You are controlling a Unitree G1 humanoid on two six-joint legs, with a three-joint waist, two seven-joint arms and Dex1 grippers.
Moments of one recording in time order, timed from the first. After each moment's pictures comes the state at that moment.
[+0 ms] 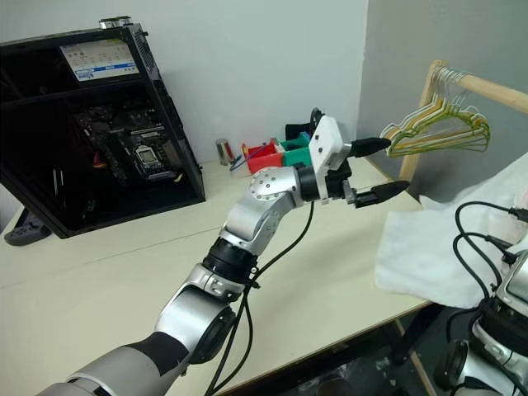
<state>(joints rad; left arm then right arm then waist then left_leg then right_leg) -1.03 -0.07 -0.20 0.42 -0.24 0.10 -0.85 -0.57 -0.50 -0.66 -0.27 -0.32 1.61 0.25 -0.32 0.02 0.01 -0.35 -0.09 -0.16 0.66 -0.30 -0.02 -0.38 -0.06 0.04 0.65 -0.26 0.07</state>
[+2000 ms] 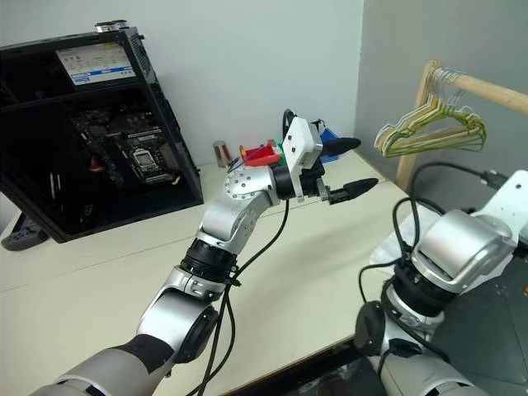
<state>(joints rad) -0.91 0.08 -0.19 0.26 -0.25 0.21 -0.87 -0.97 0.07 -0.48 -0.54 -1.17 1.61 0.26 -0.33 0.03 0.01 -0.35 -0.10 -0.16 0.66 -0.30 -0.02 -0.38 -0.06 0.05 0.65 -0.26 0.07</state>
